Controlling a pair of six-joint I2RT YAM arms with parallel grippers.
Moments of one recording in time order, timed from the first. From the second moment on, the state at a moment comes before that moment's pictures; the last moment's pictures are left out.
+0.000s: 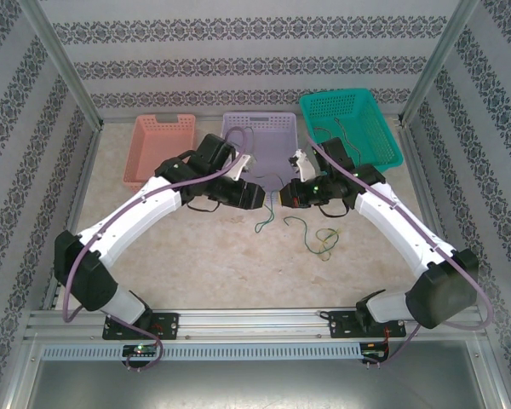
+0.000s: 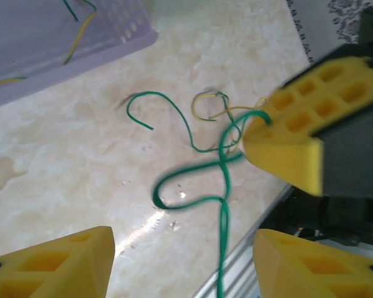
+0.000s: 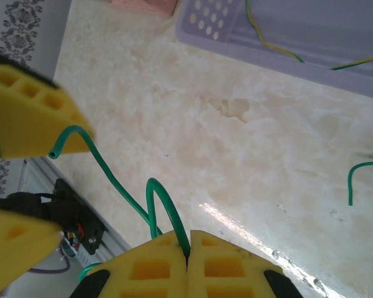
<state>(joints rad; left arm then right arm) -0.60 1.55 1.45 -0.82 0.45 -0.37 0.43 1.37 1.23 -0.82 -0.59 0.34</state>
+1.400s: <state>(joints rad) -0.02 1.80 1.77 -0.98 0.47 -0.79 1.02 1.28 1.16 -0.77 -0.04 0.14</state>
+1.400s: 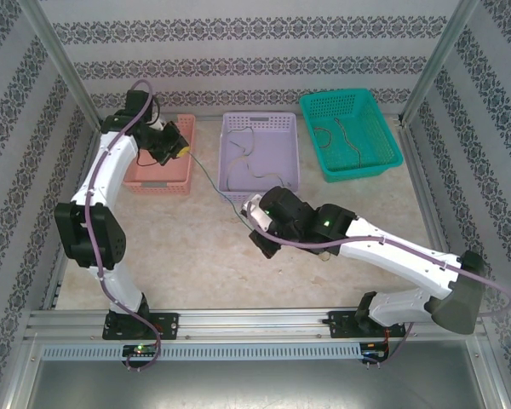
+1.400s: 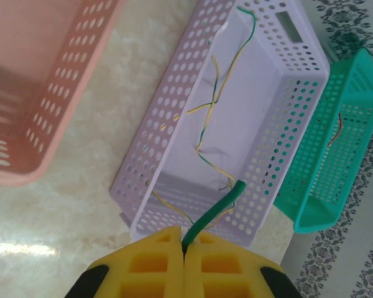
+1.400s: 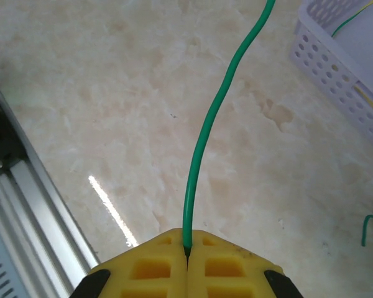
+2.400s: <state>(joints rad) -0.10 1.39 1.49 -0.96 0.46 -0.97 0.87 1.44 1.41 -0.82 -0.02 0.31</state>
